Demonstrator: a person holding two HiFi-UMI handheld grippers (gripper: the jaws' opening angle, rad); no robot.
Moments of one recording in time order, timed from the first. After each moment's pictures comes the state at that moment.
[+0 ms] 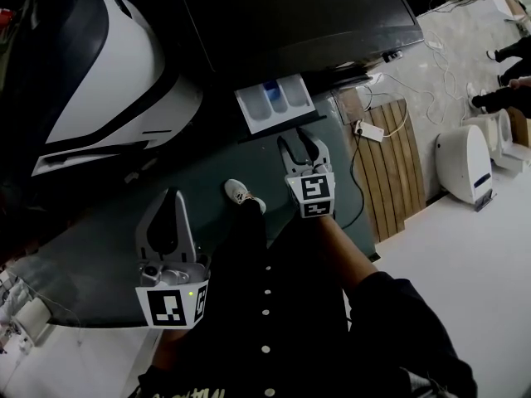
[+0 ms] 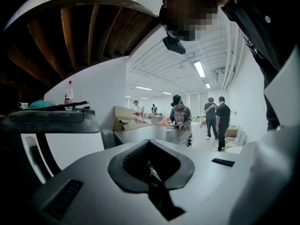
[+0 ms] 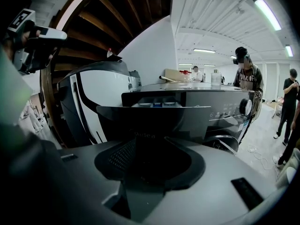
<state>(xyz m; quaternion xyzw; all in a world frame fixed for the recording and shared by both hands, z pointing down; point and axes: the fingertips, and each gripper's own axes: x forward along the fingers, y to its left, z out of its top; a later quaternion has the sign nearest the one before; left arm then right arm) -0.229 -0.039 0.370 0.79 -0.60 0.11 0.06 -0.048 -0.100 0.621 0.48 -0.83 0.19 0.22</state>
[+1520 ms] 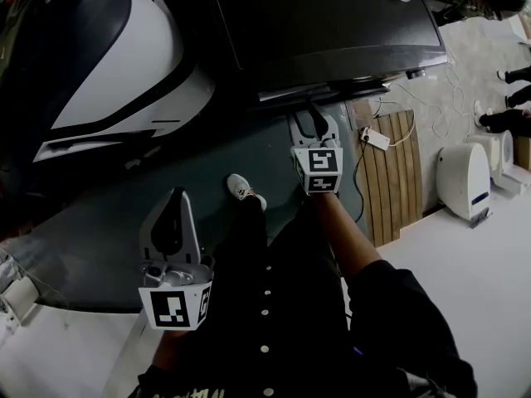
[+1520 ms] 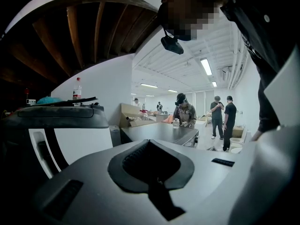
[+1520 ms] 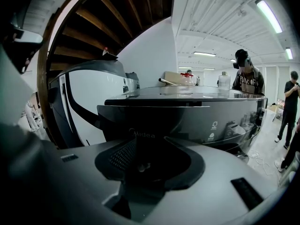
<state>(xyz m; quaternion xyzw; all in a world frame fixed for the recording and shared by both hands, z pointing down) -0.257 -0.041 0.380 0.77 -0.62 0.11 0.08 -0.077 -0.177 0.620 0.49 -0.83 0.17 0.21</state>
